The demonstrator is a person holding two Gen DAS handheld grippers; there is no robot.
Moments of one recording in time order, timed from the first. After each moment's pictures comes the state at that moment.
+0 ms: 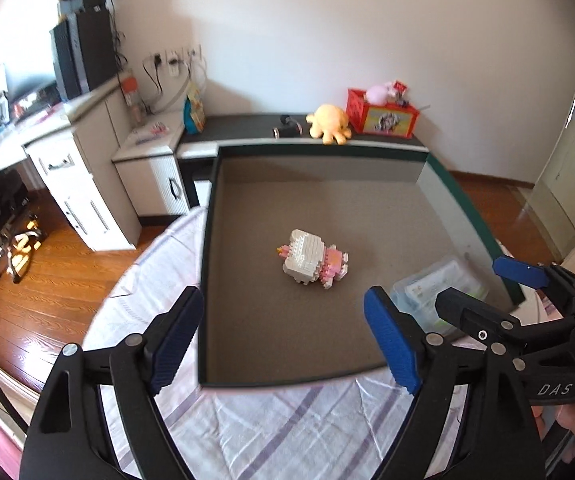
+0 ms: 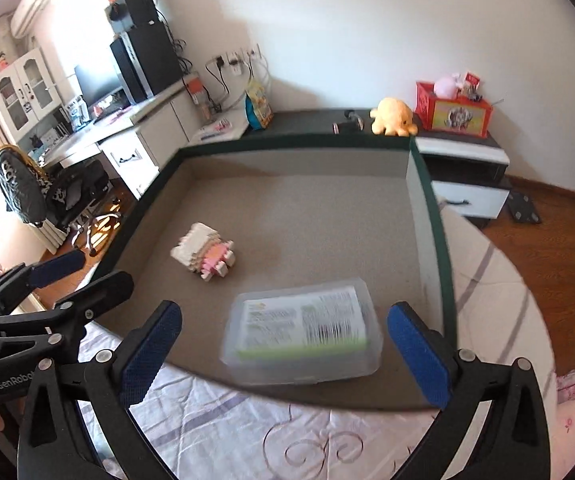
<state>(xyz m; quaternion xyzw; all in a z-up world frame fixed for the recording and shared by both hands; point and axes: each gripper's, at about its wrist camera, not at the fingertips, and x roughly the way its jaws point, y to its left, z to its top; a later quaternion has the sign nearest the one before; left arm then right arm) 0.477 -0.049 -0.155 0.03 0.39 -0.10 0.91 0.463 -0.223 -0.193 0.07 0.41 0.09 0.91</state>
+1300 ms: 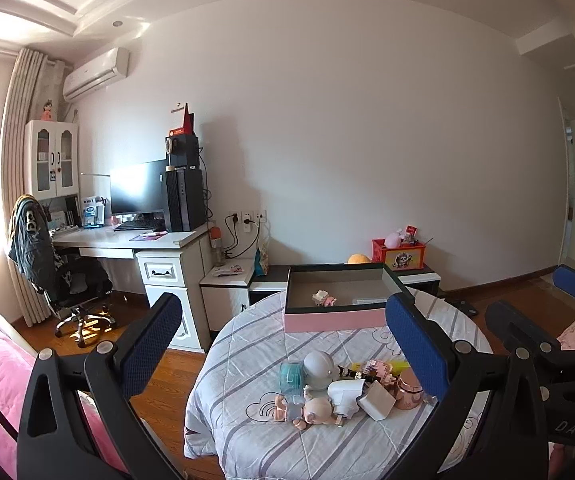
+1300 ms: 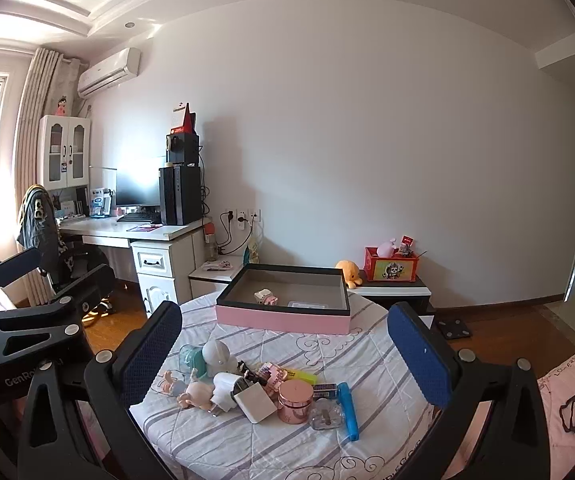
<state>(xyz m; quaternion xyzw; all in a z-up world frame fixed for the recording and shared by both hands) 0.069 0.000 -0.039 0.03 0.10 -0.01 0.99 0.055 -0.158 -0.074 0.00 0.11 0.02 0.99</state>
